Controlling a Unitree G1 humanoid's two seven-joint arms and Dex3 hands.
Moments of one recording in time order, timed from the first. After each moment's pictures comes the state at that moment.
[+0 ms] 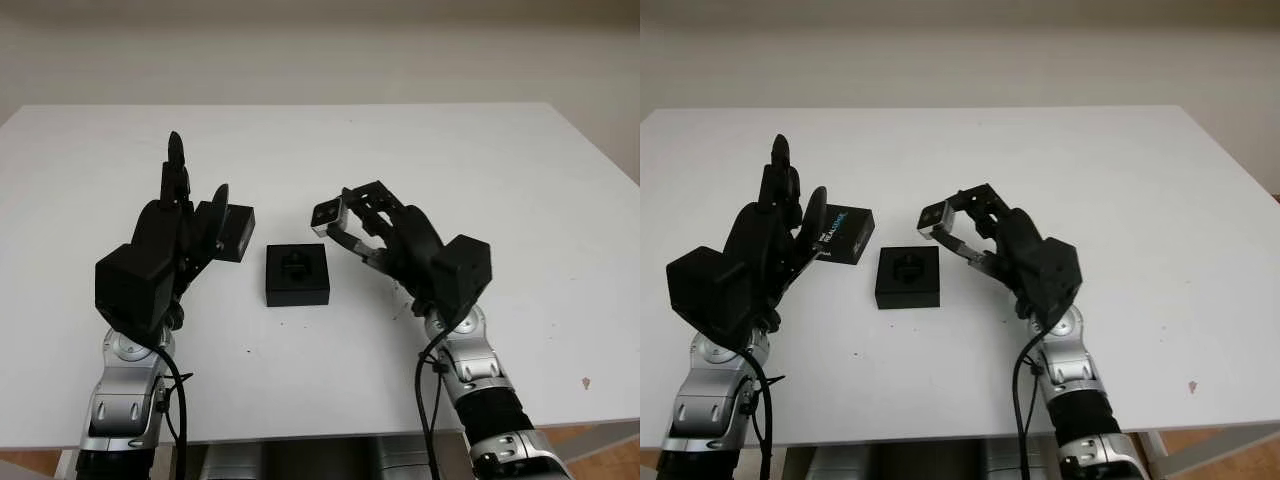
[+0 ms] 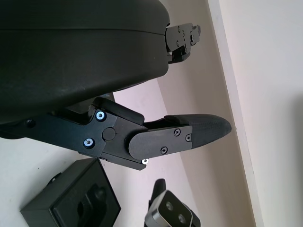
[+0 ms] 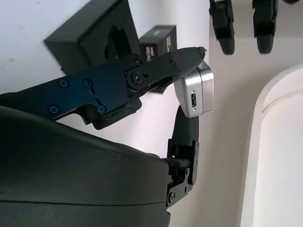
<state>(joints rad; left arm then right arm) -0.16 0.18 0.11 -0.14 0.04 0.11 -0.03 -0.45 -0.06 0.03 0.54 0.02 -0.26 0.24</state>
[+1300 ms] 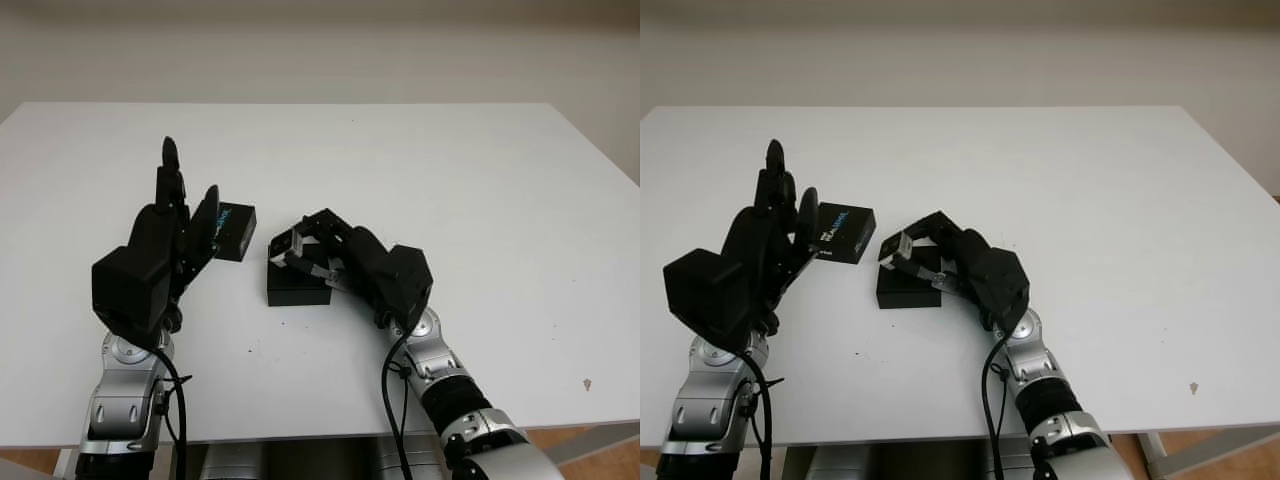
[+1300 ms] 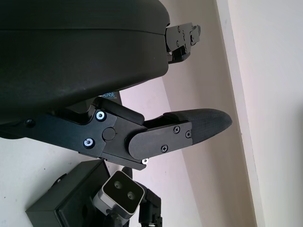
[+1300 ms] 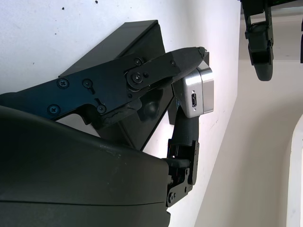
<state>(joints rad) -0.15 0.17 0.11 -0.14 0.03 0.12 -0.01 -0.53 -0.01 0.07 0.82 -0.06 -0.35 0.23</state>
